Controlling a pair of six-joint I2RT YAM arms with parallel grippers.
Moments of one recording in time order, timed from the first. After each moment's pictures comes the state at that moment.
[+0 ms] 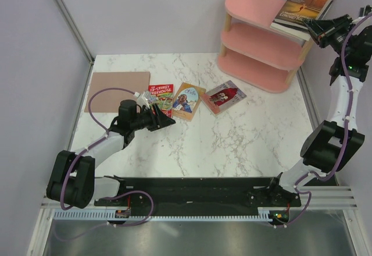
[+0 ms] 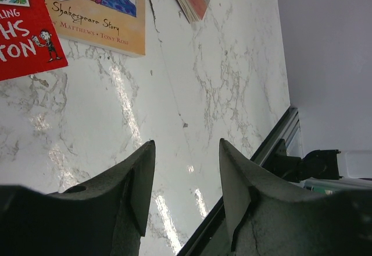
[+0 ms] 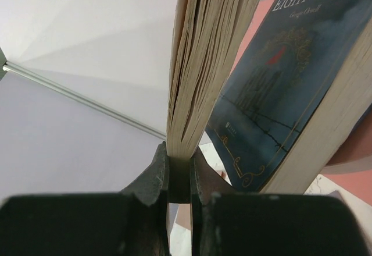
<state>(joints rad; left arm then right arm) -0.26 1.28 0.54 0.26 0.63 -0.66 -0.48 1.67 1.67 0.20 -0.87 1.15</state>
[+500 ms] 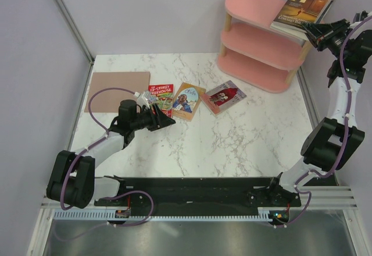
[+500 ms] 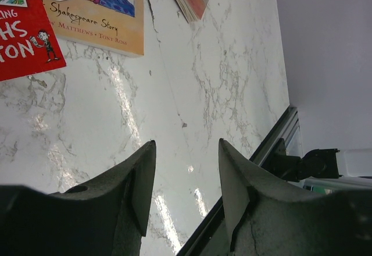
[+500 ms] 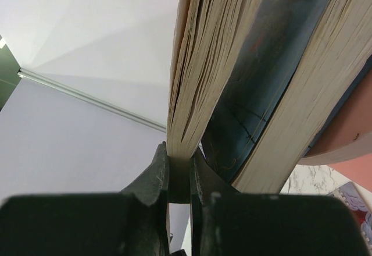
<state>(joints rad) -0.26 1.28 0.54 0.26 0.63 -0.66 -0.49 1.69 1.60 0.30 -0.90 1.24</state>
